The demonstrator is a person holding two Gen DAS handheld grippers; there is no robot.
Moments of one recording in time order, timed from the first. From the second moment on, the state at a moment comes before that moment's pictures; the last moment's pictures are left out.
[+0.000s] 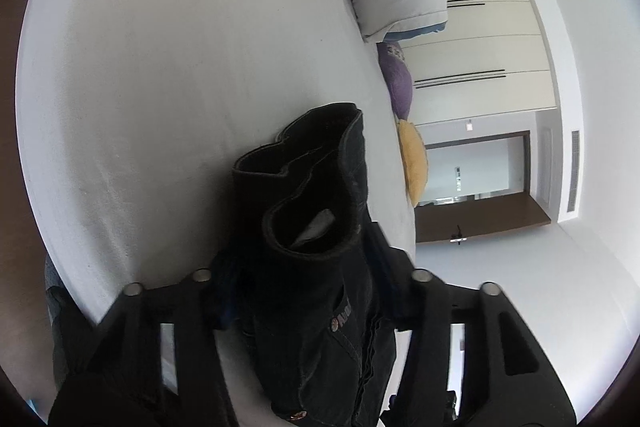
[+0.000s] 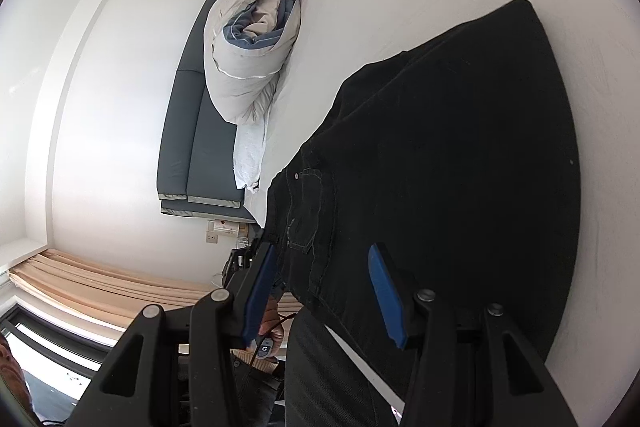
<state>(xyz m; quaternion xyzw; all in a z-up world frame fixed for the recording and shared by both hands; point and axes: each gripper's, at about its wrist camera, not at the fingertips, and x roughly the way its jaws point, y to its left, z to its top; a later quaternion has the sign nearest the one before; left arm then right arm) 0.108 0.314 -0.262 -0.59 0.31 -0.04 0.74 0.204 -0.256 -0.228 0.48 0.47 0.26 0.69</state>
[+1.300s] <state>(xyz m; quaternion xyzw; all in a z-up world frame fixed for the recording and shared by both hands) 0.101 -0.134 -0.152 0.16 0.37 -0.21 0.89 0.204 -0.319 -0.243 0.50 0.49 0.20 0.69</state>
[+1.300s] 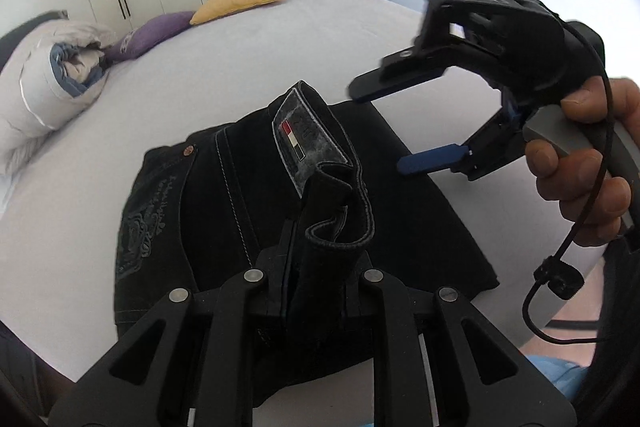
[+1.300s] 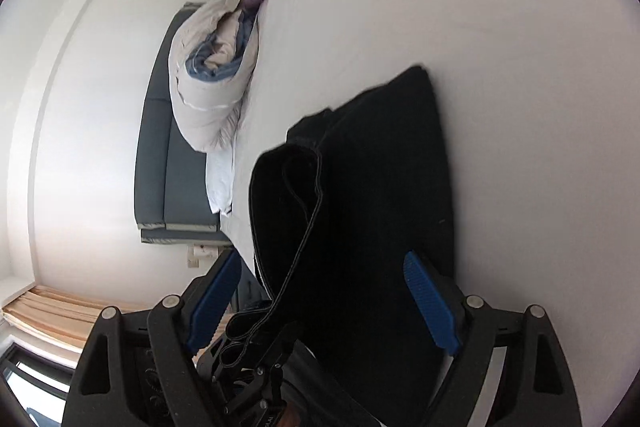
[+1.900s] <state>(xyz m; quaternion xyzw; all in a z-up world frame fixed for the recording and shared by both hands) 0.091 -0.179 -0.174 0.31 0.32 -0.22 0.87 0.215 -0.304 -0.231 0.42 0.51 0.19 0.73</state>
